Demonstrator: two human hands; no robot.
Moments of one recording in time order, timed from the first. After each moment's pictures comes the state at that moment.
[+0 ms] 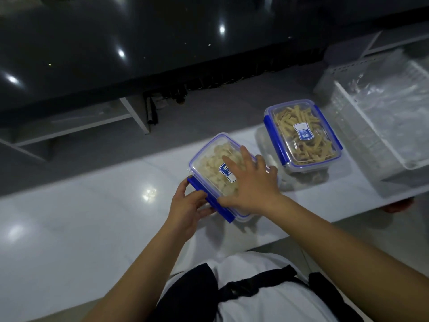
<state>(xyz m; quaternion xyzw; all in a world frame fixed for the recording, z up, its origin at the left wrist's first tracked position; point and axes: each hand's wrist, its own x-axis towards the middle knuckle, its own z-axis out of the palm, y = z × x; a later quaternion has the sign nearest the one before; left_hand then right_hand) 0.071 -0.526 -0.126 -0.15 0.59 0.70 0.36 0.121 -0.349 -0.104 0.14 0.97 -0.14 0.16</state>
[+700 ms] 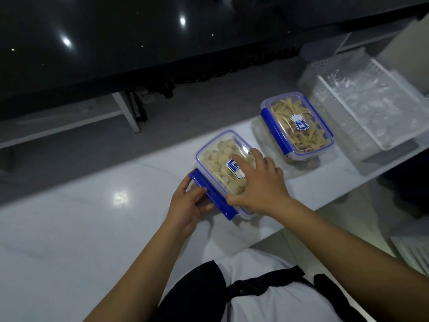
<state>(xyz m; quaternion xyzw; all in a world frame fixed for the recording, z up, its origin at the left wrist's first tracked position) 0.034 -0.563 -0.146 -0.09 0.50 0.73 0.45 0.127 -0.391 -0.096 0.27 0.94 -0.16 0.12</state>
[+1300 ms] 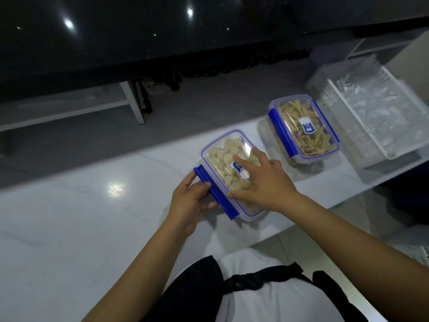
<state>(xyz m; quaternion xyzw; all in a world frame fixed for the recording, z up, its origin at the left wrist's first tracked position) 0.035 -0.567 -0.141 -0.08 0.54 0.72 0.43 0.119 -0.383 -0.081 0.25 0.94 -0.17 0.18</state>
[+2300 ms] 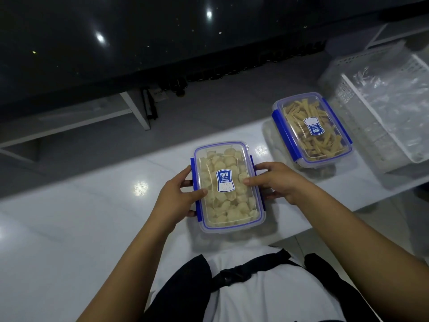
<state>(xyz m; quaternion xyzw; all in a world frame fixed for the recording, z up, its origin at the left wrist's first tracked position) 0.019 -0.566 -0.096 -0.01 0.78 0.50 0.38 0.114 -0.327 -0.097 0.43 0.63 -0.62 0.19</state>
